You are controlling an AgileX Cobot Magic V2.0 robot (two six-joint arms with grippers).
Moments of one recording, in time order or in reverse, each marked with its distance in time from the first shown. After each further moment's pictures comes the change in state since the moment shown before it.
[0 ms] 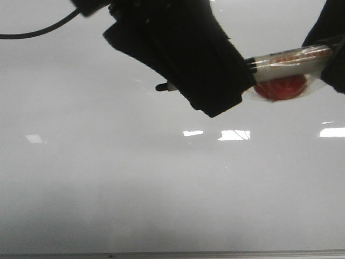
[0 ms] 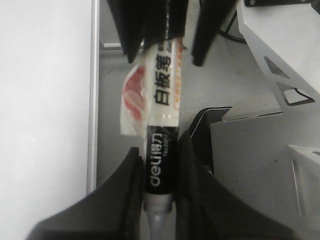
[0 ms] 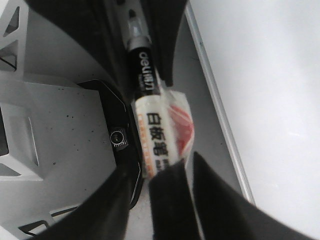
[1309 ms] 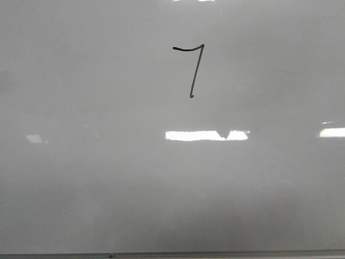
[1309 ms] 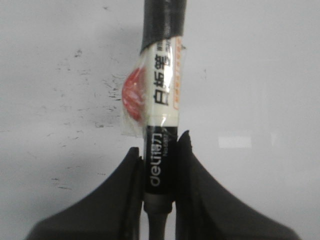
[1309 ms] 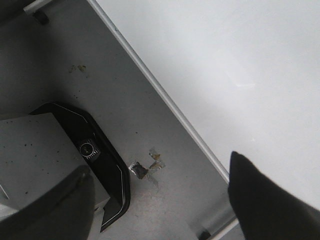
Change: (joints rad) left arm 0.830 -0.360 0.520 0.556 -0.596 -1.001; right arm -0.169 -0.100 -0.020 -0.134 0.021 0.238
